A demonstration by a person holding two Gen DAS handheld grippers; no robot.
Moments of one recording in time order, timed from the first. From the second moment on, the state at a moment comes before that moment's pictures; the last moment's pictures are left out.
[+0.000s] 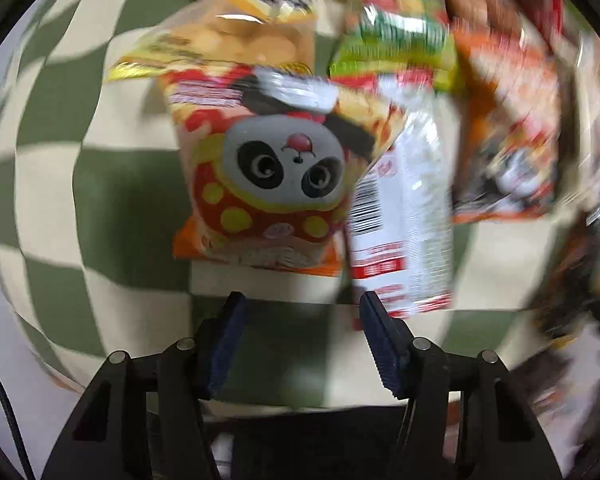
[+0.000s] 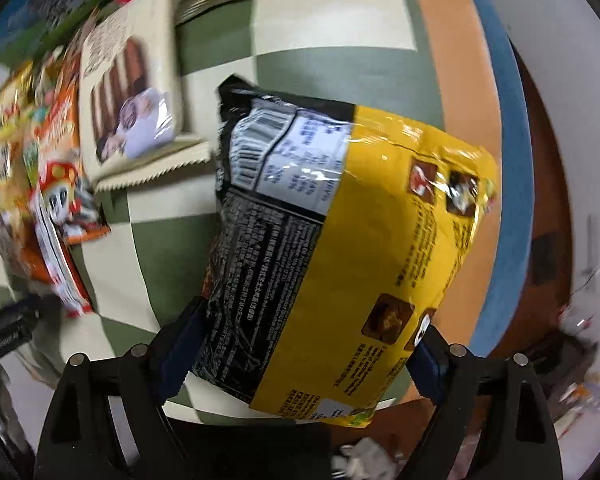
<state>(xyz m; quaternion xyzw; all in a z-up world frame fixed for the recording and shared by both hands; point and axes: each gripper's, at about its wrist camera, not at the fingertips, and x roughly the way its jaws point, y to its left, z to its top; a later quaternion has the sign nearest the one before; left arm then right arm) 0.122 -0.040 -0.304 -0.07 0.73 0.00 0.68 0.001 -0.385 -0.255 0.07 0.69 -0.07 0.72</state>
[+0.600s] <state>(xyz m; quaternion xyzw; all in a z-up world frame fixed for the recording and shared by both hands) 0.116 -0.172 -0.322 -0.01 0.70 -0.02 0.72 0.019 -0.391 -0.265 0.09 0.65 -0.11 0.75</state>
